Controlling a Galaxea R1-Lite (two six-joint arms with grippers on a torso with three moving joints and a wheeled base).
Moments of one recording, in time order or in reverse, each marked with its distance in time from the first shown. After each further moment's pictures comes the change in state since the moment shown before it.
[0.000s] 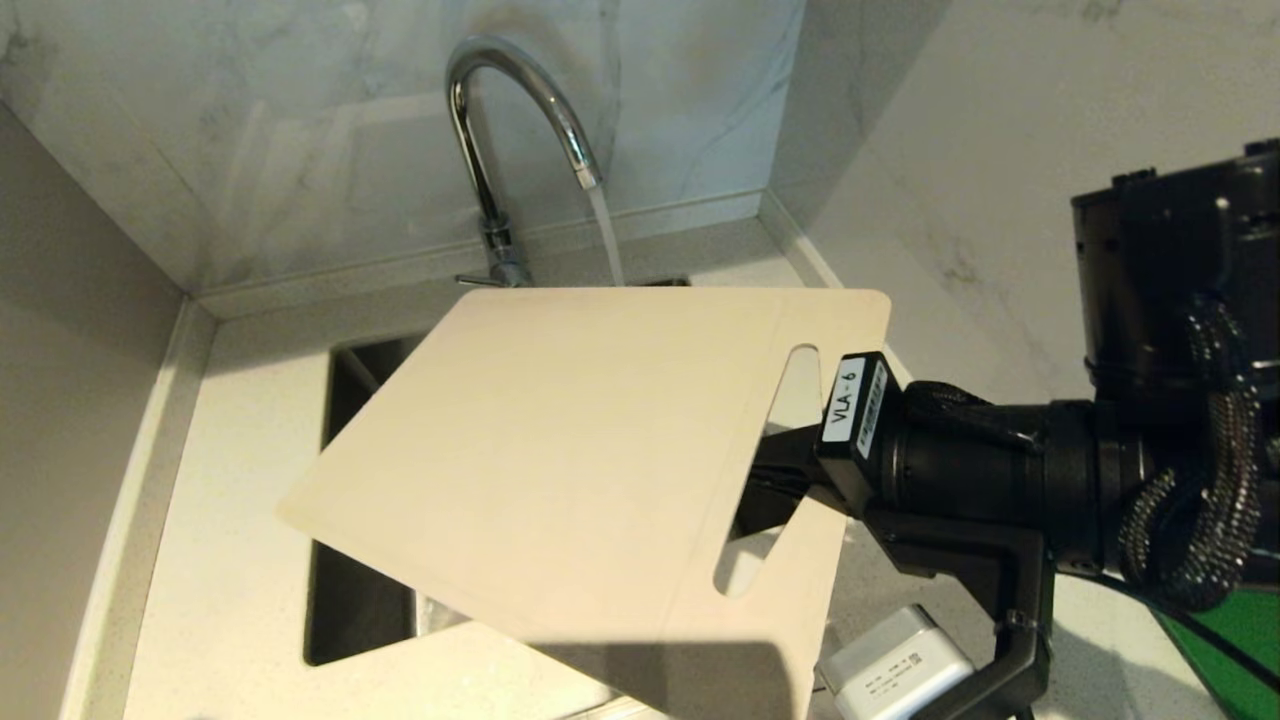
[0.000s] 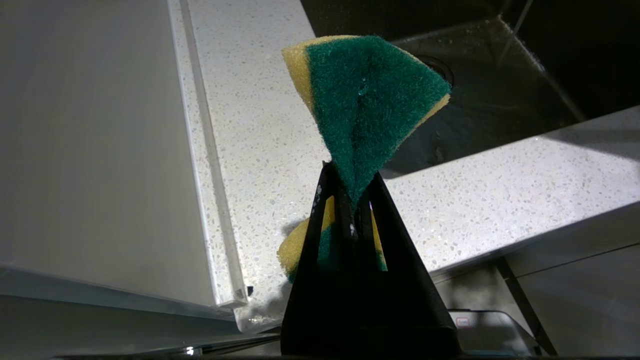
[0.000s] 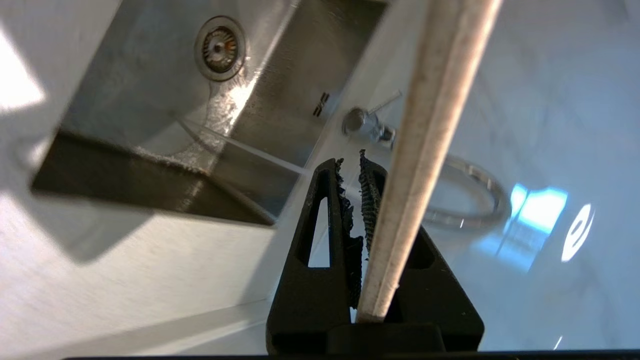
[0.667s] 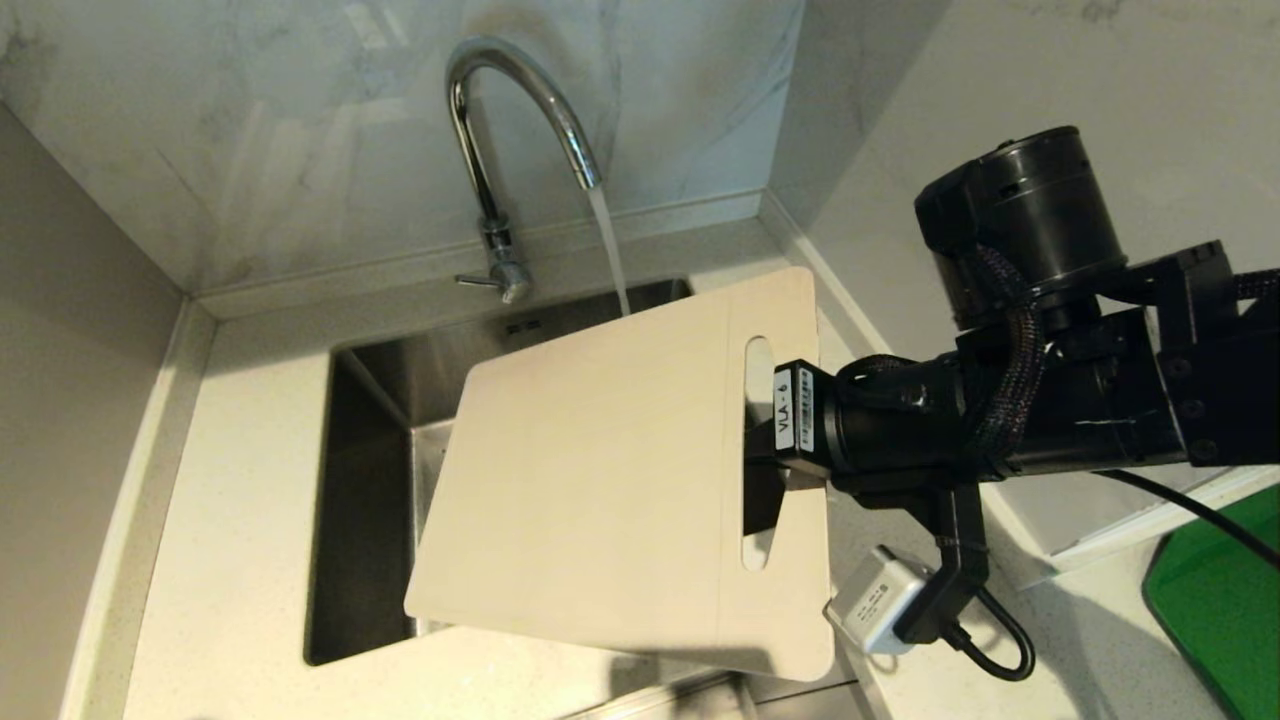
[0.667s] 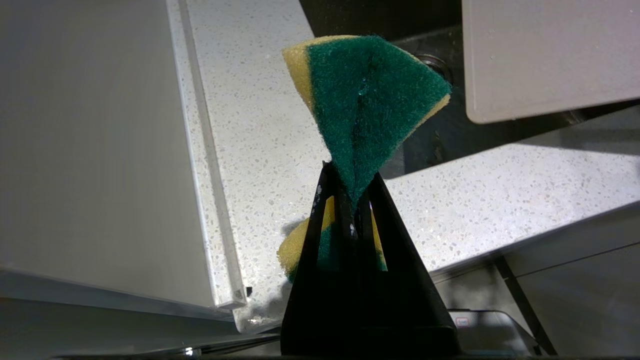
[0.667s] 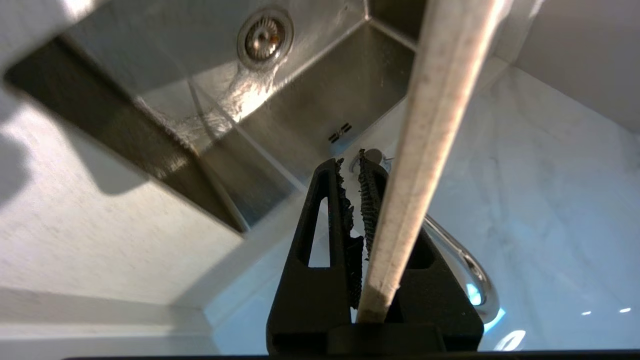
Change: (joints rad) left arm 0.000 0.000 0.000 0.000 0.000 0.000; right arm -0.098 0.188 -0.226 0.224 0.035 -0.426
